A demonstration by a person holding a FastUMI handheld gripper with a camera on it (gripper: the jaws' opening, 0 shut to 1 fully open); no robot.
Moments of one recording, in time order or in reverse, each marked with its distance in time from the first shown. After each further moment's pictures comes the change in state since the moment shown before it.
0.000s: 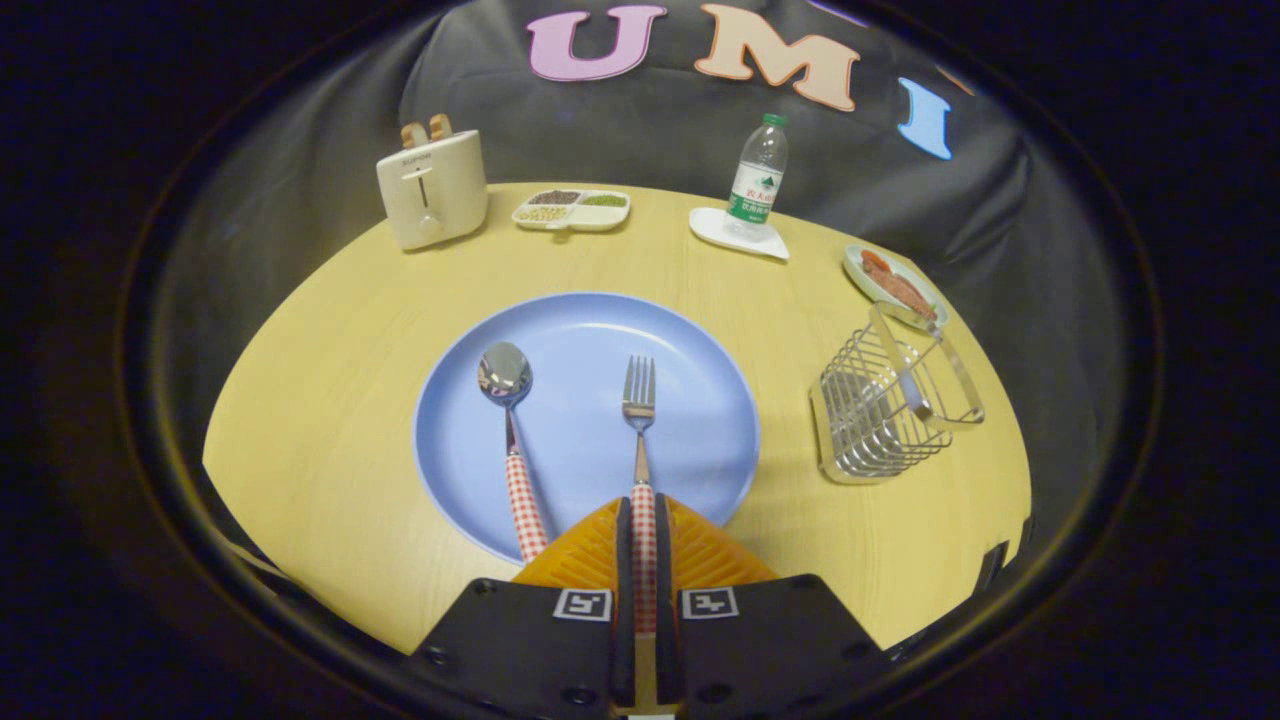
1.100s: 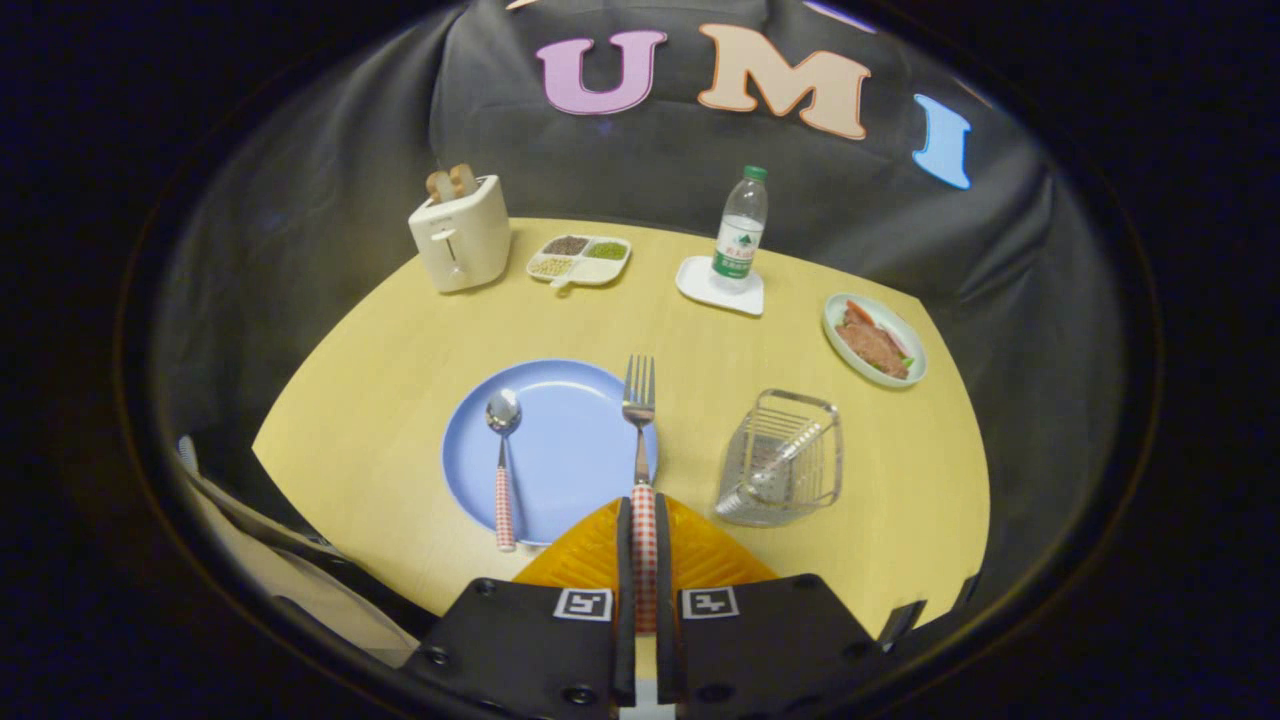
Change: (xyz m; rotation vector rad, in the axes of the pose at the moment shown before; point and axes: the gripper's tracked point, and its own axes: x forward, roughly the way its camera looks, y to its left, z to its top) arm -0.077 -0.090 0.073 -0.084 -0.033 0.105
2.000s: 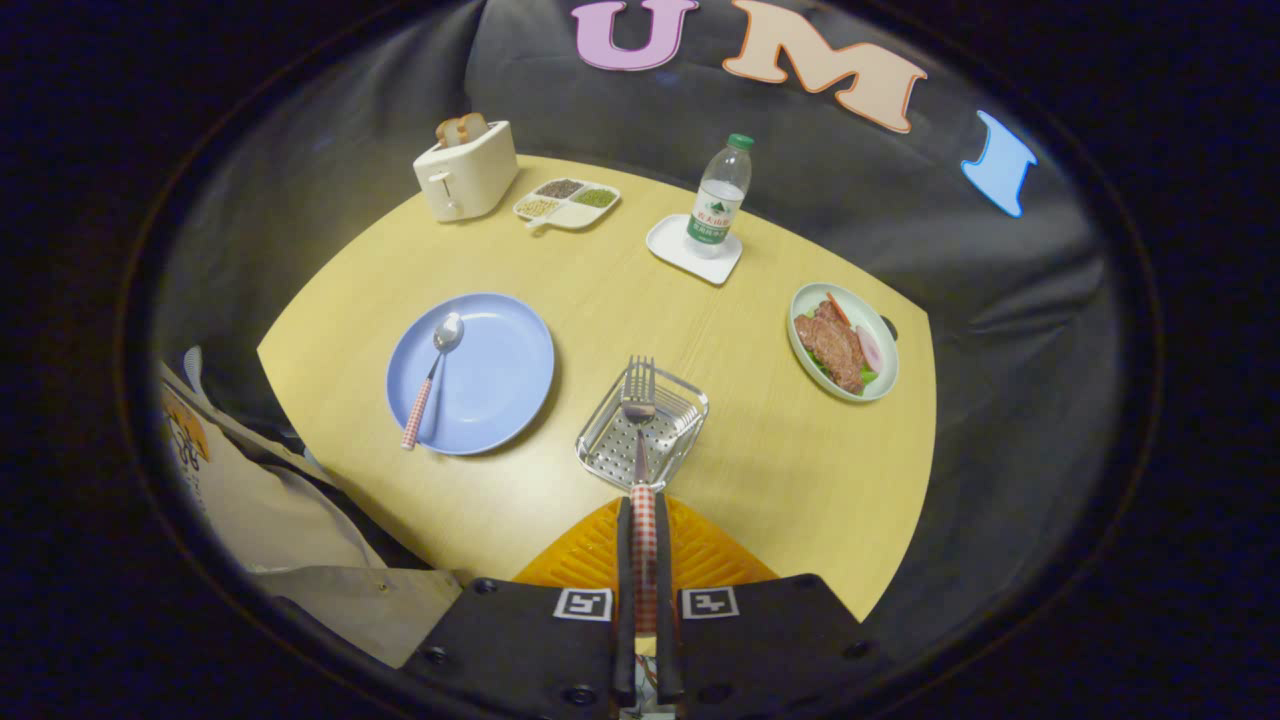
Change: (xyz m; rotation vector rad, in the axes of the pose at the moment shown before) arm -0.015 -0.110 -0.002 -0.226 0.232 0.089
